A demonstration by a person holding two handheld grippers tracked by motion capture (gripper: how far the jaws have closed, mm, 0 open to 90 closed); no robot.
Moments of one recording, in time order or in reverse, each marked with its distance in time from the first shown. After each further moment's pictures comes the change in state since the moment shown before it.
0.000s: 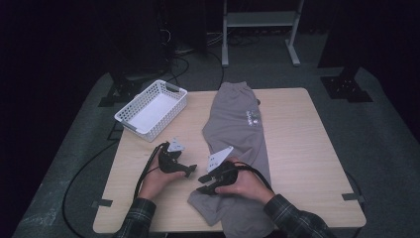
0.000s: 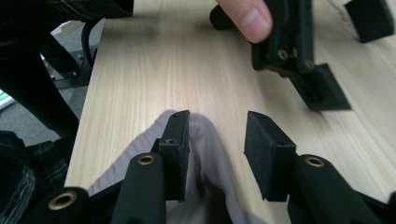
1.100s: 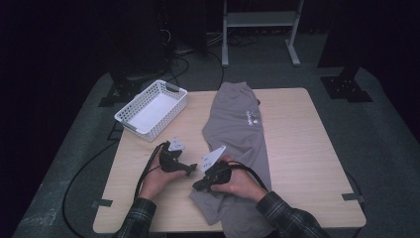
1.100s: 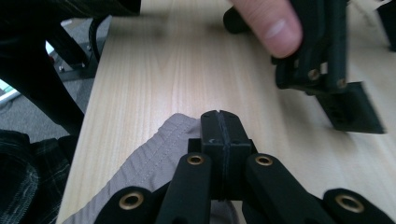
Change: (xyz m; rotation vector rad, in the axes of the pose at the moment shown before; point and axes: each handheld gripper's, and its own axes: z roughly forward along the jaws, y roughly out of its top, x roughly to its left) left arm 0.000 0.002 0.002 0.002 0.010 -0.011; right arm -0.002 0.009 0.006 0.014 0.031 -0.019
